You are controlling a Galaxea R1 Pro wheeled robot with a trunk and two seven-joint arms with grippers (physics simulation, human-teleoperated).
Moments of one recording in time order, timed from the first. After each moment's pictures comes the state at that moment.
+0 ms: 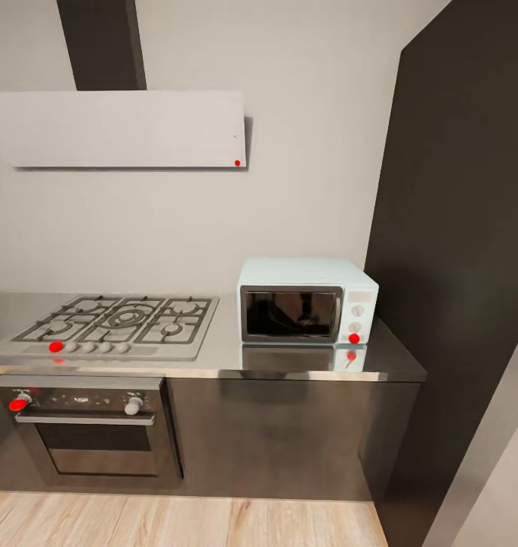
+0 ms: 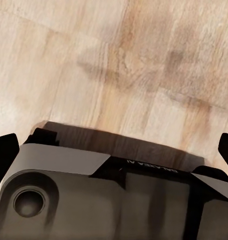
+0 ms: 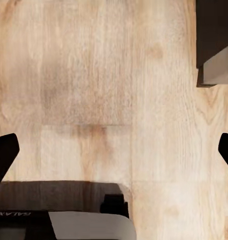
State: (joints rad) left arm -0.22 -0.02 -0.20 0.00 0.52 -0.09 -0.12; right arm -0.23 -0.07 -0.06 -0.30 0.02 0.06 0.10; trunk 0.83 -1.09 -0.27
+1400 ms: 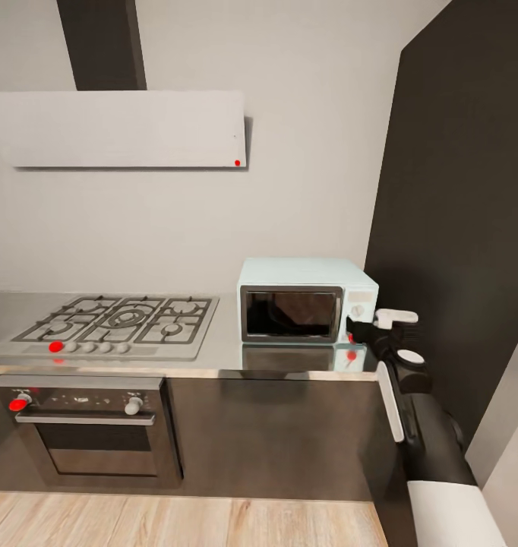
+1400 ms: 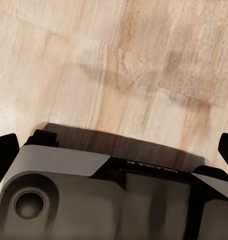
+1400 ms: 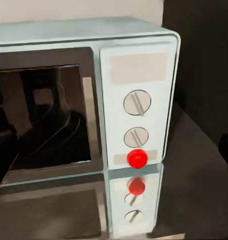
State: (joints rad) left arm -0.22 -0.03 -0.20 -0.01 0.52 -0.09 -0.12; right arm -0.59 0.05 -0.10 -1.46 0.06 0.58 -0.08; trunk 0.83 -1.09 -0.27
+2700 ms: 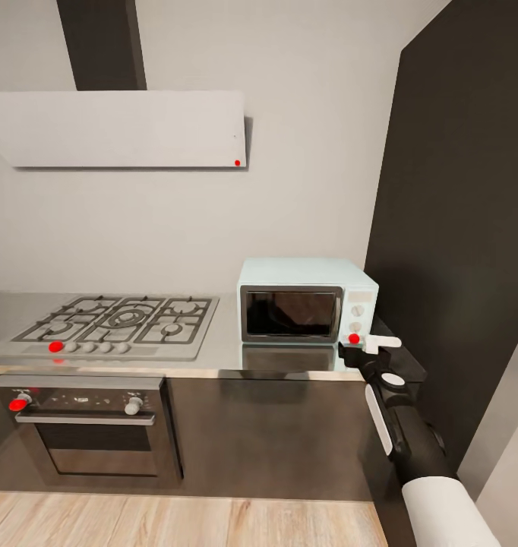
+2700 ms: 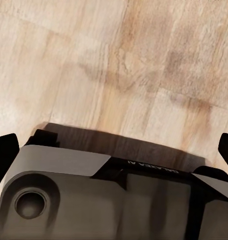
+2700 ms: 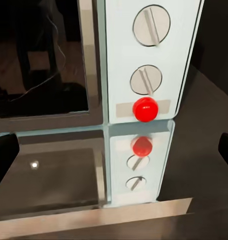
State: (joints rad) left arm -0.22 -0.02 -0.20 -0.01 0.52 -0.09 -0.12; right arm -0.59 0.03 -0.10 -1.13 0.06 0.34 -0.07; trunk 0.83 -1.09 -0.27
